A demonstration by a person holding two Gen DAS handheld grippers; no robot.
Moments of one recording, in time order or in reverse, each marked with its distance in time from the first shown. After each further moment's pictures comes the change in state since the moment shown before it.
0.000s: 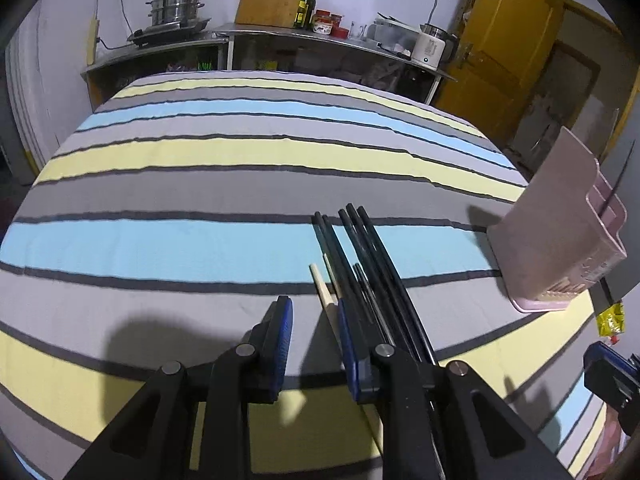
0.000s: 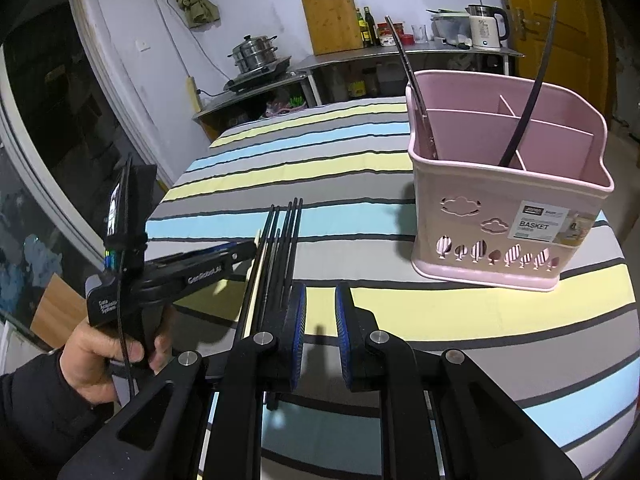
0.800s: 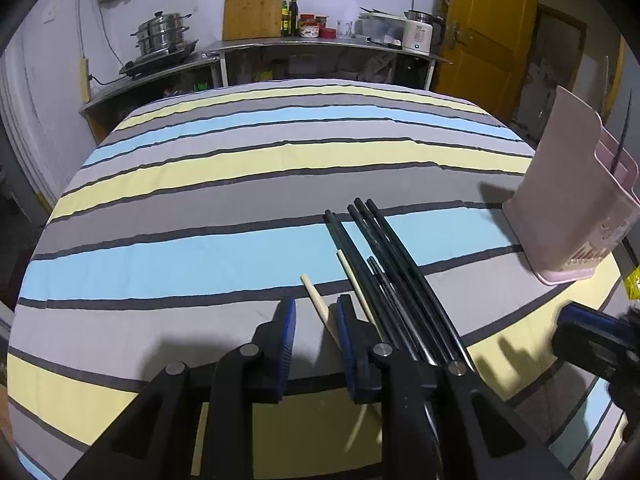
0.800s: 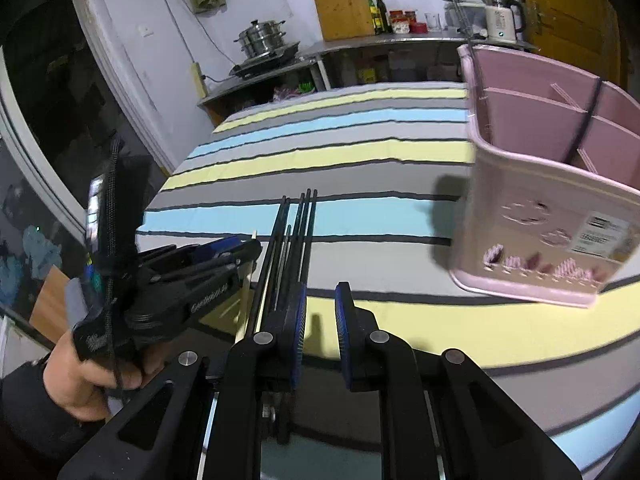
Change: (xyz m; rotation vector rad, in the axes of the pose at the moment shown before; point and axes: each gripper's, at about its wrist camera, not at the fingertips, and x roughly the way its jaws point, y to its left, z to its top) left arm -0.001 -0.007 -0.004 0.130 -0.015 0.084; right arm 0.053 0.015 0.013 -0.022 0.063 0.022
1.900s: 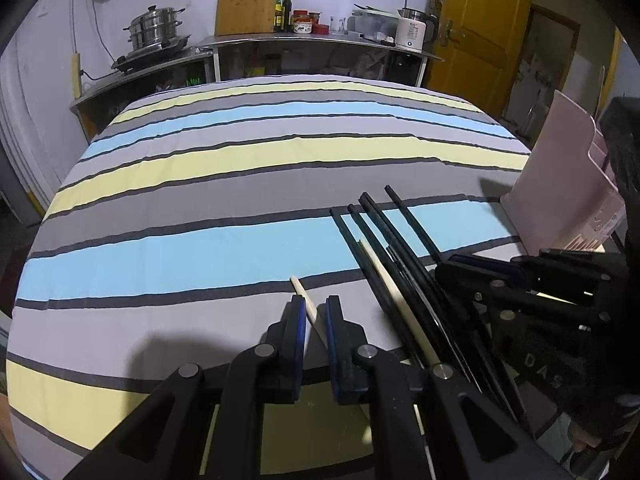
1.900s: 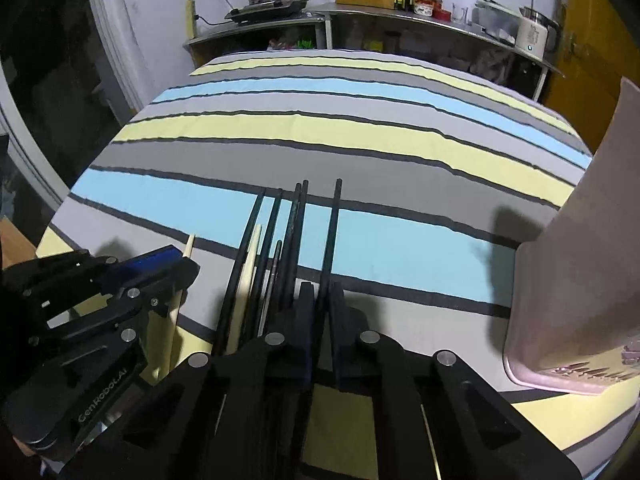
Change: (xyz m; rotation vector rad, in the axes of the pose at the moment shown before) left arm 0.000 0.022 -0.003 -0.003 0.018 -0.056; right arm 0.079 0.022 0.030 -0.131 0.130 -0.129
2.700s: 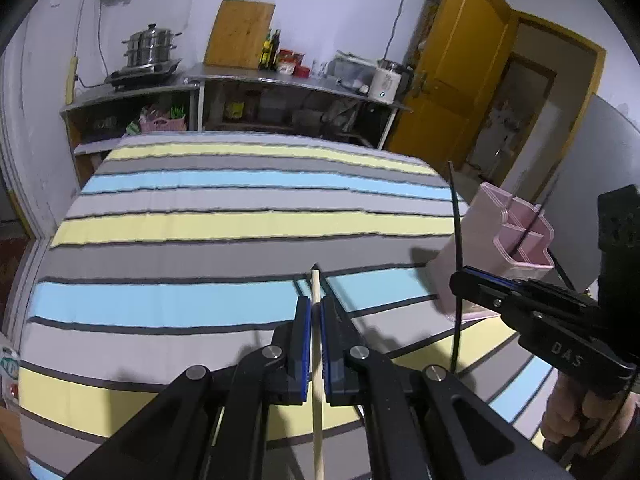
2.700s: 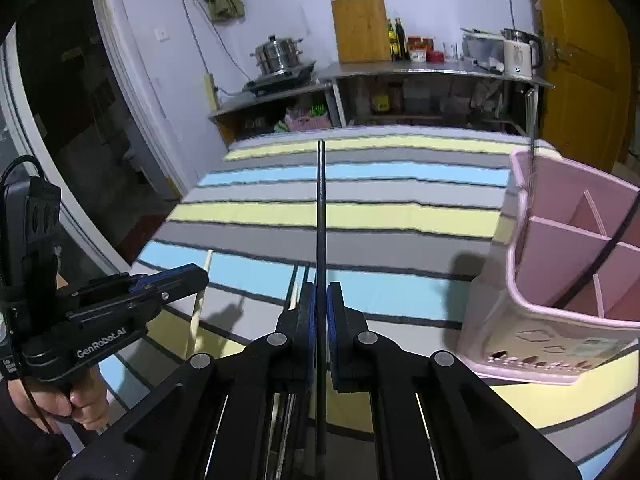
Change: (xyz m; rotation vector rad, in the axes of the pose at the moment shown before) left arm -0.093 0.006 0.028 -0.054 -0.138 -0.165; right arm -0.108 -0.013 0.005 0.073 -0.239 0.113
